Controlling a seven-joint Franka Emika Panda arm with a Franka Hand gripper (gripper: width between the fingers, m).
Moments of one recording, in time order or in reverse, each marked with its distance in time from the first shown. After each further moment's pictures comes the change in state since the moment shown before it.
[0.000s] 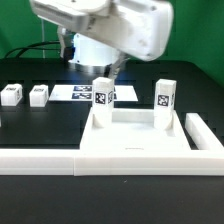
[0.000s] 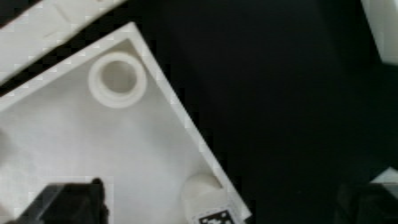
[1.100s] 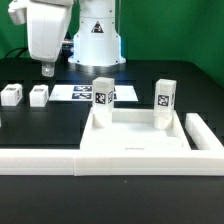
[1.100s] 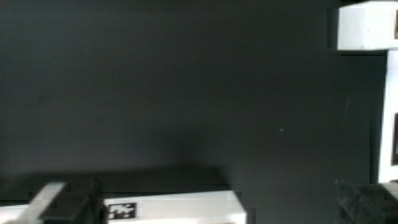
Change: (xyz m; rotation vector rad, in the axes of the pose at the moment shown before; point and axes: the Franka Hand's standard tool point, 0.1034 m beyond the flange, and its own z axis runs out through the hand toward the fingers) arm 0.018 -0.088 0.032 0.045 0.130 1.029
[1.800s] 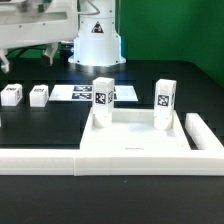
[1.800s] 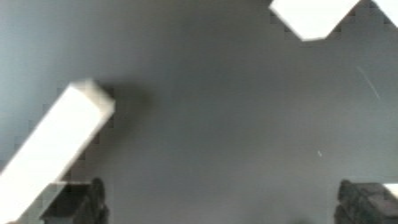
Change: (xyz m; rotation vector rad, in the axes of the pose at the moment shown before) arm -0.058 -0.046 0.040 -0.007 0.067 0.835
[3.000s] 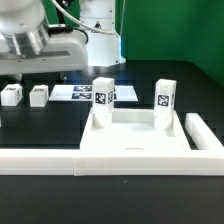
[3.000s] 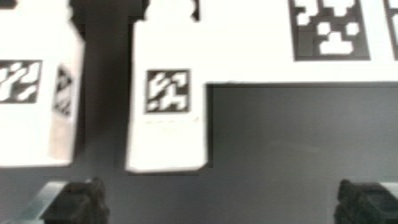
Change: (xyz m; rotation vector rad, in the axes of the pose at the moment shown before) arm -0.024 -0.057 0.051 0.351 -0.455 0.565
